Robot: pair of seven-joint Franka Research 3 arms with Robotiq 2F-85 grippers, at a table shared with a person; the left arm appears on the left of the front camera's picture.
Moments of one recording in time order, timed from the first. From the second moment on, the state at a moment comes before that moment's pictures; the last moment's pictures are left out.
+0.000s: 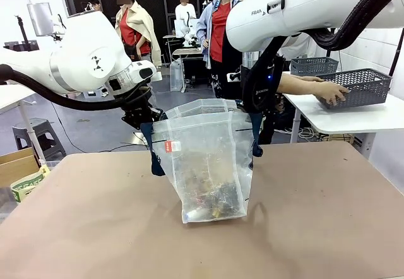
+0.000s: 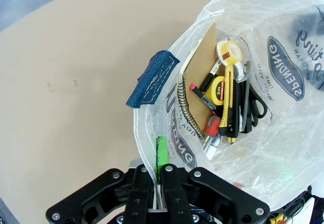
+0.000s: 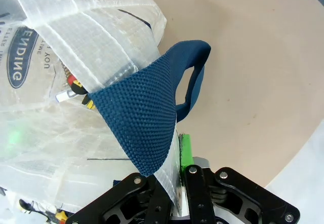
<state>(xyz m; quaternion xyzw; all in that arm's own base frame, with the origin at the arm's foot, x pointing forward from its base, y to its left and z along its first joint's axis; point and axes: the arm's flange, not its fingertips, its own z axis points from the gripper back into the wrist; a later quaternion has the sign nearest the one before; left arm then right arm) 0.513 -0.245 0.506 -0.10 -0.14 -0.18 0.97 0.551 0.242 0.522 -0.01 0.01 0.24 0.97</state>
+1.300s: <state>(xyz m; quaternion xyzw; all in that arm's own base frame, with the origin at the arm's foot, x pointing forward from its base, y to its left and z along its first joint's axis) 0.537 -0.280 0.531 -0.13 -0.15 -0.16 0.97 0.535 0.309 0.540 0.02 -0.03 0.18 0.98</state>
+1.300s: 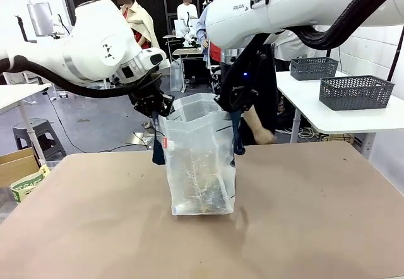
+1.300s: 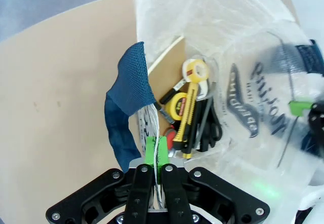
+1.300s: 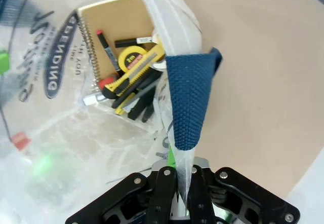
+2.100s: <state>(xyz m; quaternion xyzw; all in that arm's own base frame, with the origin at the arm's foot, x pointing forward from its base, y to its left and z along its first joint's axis) 0.563 -0.306 0.523 -0.17 -0.11 -0.13 0.97 0.552 0.336 0.535 0.04 -0.05 0.13 0.99</state>
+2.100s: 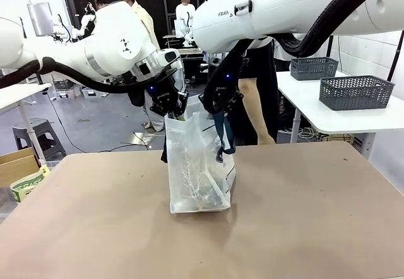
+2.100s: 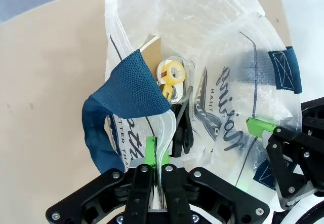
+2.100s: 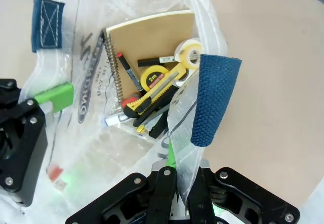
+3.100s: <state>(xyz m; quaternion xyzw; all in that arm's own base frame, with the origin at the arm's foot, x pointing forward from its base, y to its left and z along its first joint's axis) 0.552 -0.323 0.521 -0.18 -0.10 -0.10 0.97 0.565 0.332 0.533 0.09 -0.06 0.07 0.99</state>
